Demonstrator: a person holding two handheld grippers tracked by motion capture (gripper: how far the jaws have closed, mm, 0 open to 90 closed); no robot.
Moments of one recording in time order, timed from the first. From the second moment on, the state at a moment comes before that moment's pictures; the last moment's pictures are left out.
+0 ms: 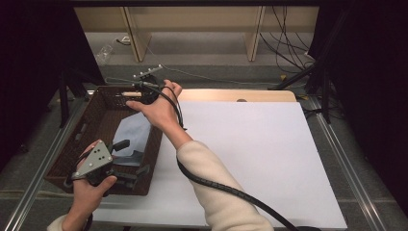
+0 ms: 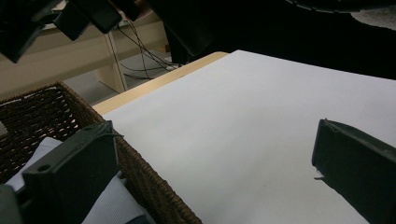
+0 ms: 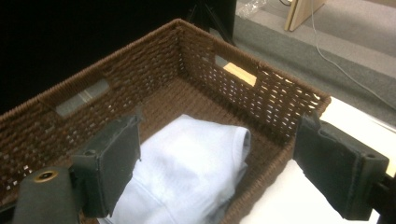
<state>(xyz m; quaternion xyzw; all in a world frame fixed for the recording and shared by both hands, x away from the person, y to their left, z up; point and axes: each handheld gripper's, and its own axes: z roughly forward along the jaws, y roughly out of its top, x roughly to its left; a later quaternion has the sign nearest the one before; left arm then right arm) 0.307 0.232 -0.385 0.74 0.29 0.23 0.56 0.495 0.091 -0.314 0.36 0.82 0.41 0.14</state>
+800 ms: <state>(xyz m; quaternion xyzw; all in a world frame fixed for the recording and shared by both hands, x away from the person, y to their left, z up) 0.307 0.231 -0.386 0.74 0.29 0.23 0.55 0.482 0.026 -0.317 0.35 0.82 0.42 0.17</state>
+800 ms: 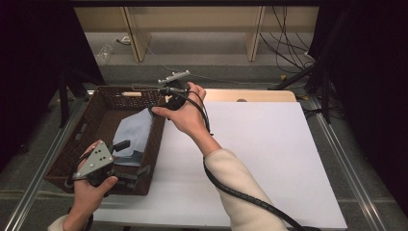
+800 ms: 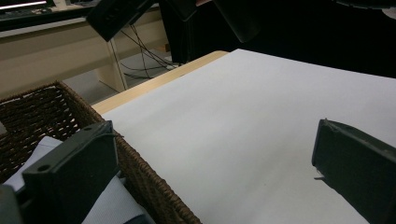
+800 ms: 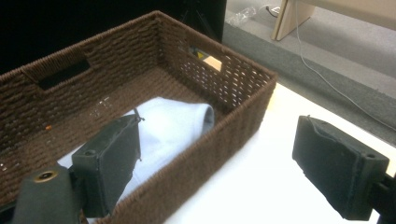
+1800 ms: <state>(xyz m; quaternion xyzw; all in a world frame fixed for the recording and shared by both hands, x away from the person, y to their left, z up) 0.306 0.230 -0.387 0.74 0.29 0.24 0.55 0.462 -0.049 -0.328 0.38 0.80 0.43 0.19</state>
